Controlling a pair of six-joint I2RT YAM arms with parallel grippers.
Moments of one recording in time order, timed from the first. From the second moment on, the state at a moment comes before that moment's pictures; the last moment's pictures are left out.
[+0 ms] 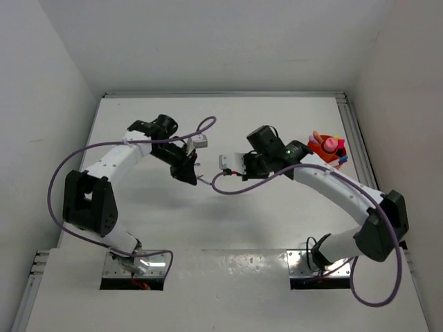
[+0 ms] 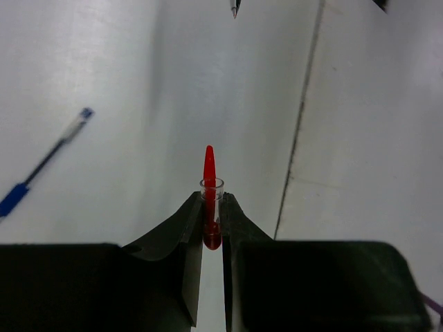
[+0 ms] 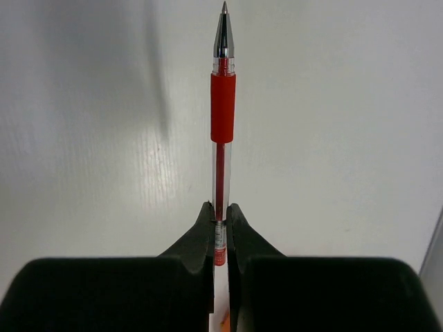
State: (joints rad) left arm -0.28 1.56 1.29 -1.00 0.83 0.68; right arm 0.67 1.45 1.16 -0.73 -0.17 -0.94
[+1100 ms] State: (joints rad) left arm -0.40 1.69 1.21 -1.15 1.06 0.68; right arm 0.95 1.36 1.05 -0.64 0.14 -0.93
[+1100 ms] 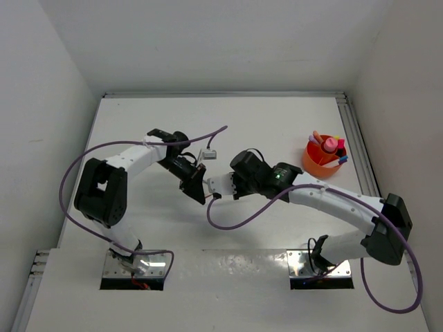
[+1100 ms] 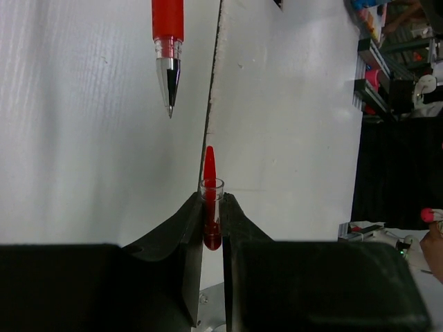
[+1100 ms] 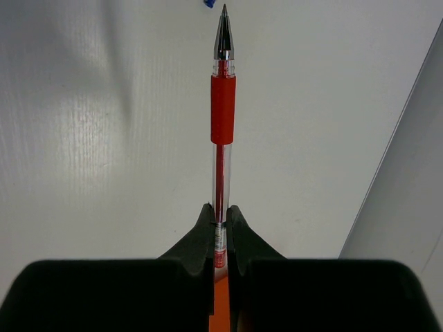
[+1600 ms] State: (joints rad) left arm -0.40 1.73 1.21 -1.19 1.10 0.71; right arm 1.02 1.35 1.02 -0.62 0.15 -0.99
